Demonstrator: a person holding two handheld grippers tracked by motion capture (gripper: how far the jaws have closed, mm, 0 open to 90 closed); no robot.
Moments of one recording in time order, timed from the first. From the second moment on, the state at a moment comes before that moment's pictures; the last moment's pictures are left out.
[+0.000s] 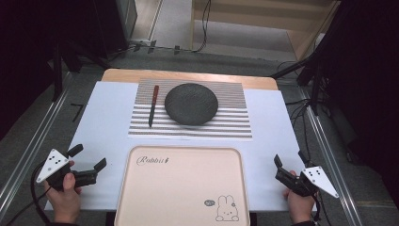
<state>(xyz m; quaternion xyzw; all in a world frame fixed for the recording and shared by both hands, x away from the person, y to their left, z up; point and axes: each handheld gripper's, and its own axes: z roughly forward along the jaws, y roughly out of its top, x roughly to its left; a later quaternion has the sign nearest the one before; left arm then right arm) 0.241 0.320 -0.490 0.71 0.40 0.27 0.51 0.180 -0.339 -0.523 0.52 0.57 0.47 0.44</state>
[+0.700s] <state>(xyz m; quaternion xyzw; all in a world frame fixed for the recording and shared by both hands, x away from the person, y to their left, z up) 0.233 0.318 -0.484 0.70 0.40 0.28 0.52 0.181 -0.339 -0.522 0.52 0.57 0.47 0.44</state>
